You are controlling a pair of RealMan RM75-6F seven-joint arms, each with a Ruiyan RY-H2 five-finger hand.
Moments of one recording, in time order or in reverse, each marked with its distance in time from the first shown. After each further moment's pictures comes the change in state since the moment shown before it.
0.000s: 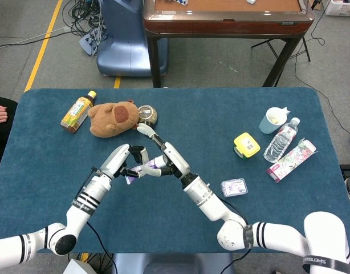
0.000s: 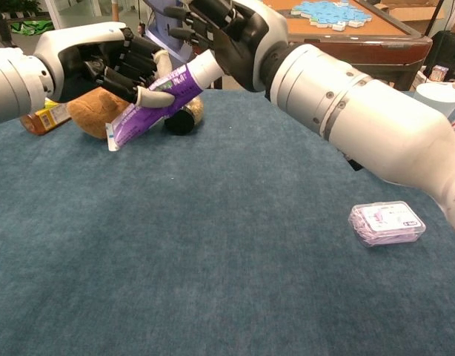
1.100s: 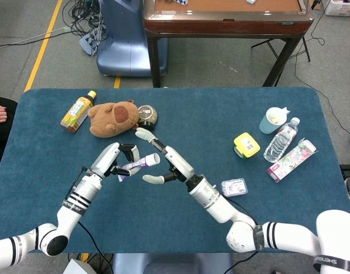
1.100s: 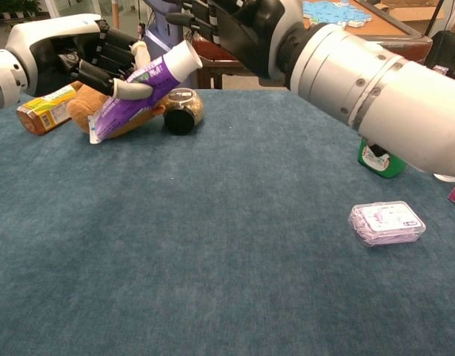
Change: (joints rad) left arm 0.044 0.052 0.030 0.015 0.058 0.019 -0.059; right arm -0.019 0.130 -0.032 -0.097 -0.045 0.033 -0.064
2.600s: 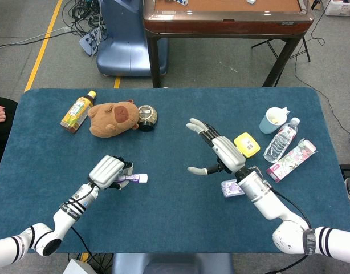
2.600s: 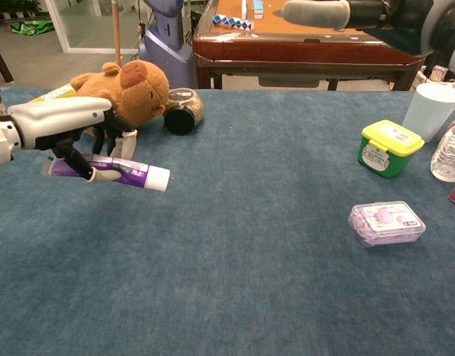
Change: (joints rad) left arm -0.022 -0.063 0.195 0.249 0.200 -0.004 0.439; right arm -0.151 0.367 -0.107 -0.118 0.041 0.014 -0.340
